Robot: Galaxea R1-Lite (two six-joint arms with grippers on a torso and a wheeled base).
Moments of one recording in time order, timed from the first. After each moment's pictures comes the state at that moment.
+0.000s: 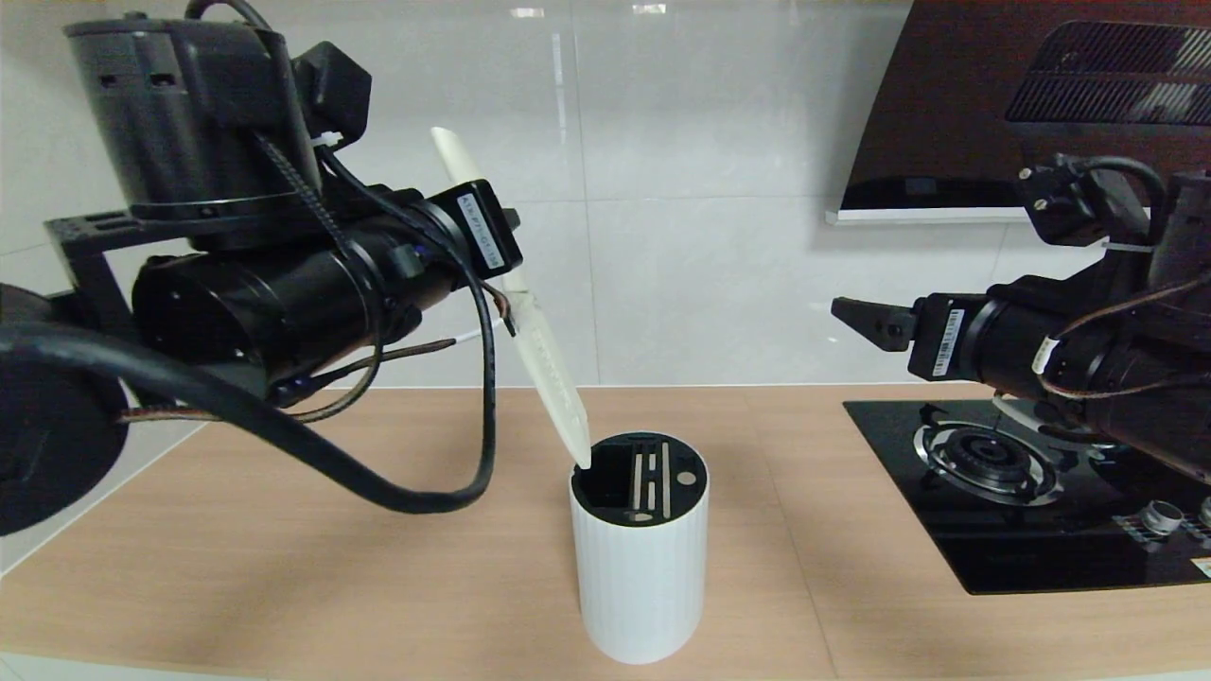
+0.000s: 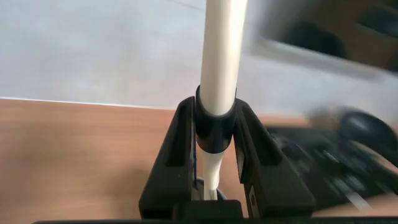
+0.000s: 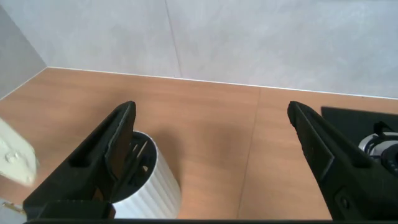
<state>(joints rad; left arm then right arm) -0.62 1.59 -1.16 -0.38 0.40 -0.39 0.55 1.47 -0.88 -0.48 -0.26 0.17</state>
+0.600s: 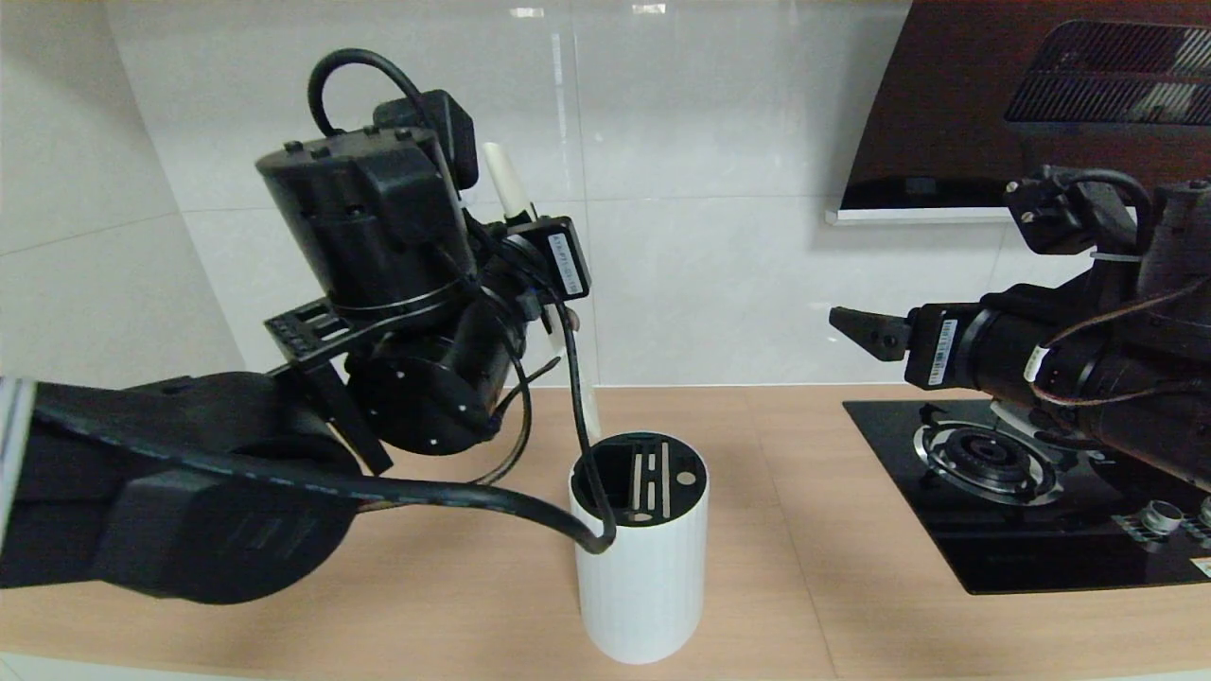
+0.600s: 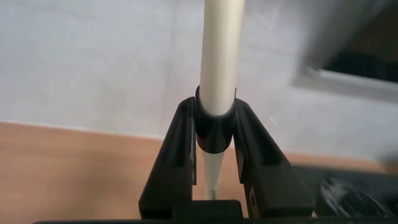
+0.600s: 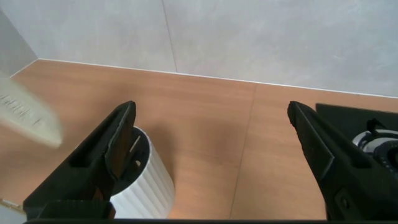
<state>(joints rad) -0.73 1.77 -1.08 -0.82 0.70 -0.14 0.55 1.48 -0.87 -0.48 -0.27 0.15</state>
